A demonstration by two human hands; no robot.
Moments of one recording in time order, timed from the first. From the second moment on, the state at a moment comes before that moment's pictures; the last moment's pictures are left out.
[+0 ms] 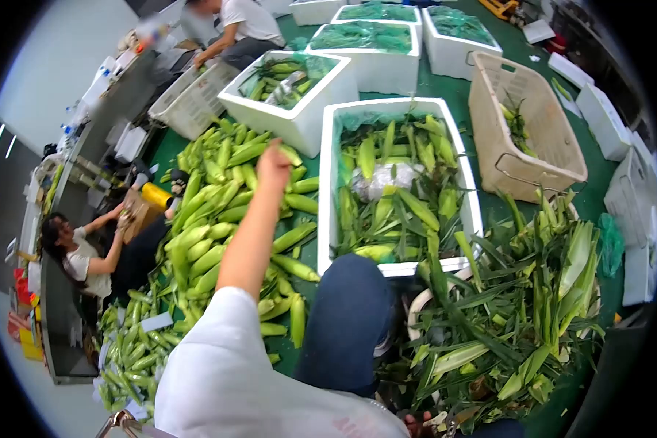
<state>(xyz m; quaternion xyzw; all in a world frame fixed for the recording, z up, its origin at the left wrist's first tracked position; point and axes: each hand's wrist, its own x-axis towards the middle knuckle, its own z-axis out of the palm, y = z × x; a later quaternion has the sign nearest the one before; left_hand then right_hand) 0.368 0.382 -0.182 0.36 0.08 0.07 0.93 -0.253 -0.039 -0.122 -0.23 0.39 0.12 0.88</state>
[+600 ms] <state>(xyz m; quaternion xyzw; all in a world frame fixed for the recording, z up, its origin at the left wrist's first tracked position) 0.146 0.138 -0.041 0.27 -0.04 -0.57 0.77 -0.261 -0.039 -0.092 -0.34 0.24 0.06 0.91</state>
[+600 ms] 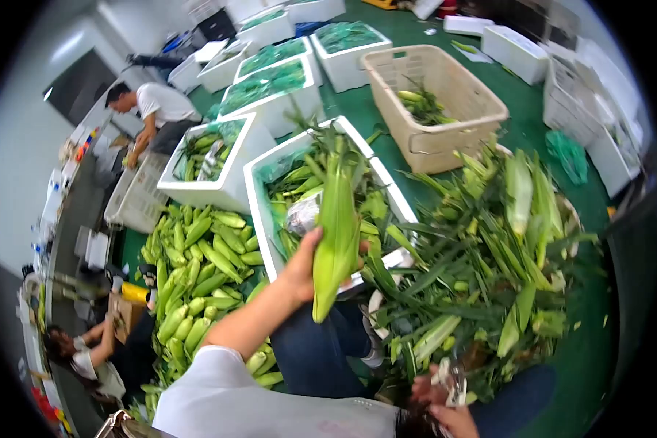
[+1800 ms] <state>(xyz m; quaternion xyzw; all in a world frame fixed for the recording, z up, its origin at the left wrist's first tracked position) -0.084 -0.029 -0.003 0.38 -0.12 -0.35 0.85 -0.292 -0.061 -0.029 -0.64 0.32 -0.17 0.68</state>
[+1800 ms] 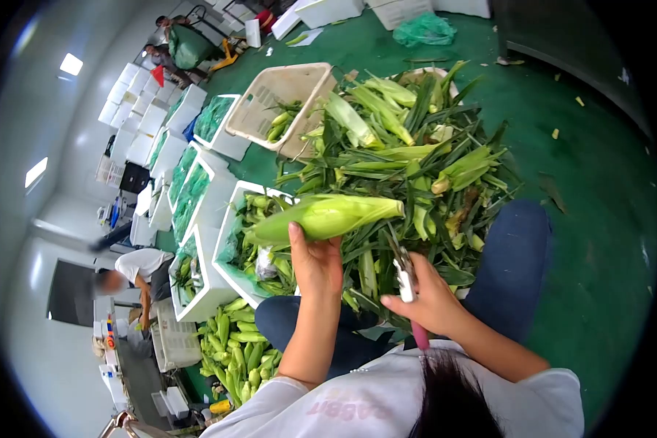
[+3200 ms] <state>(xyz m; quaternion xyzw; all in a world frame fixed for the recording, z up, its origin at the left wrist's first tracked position) 0.179 0.236 -0.017 0.63 0.07 -0.16 0.76 -0.240 -0.038 -0.037 -0.37 0.28 -0.02 0.88</state>
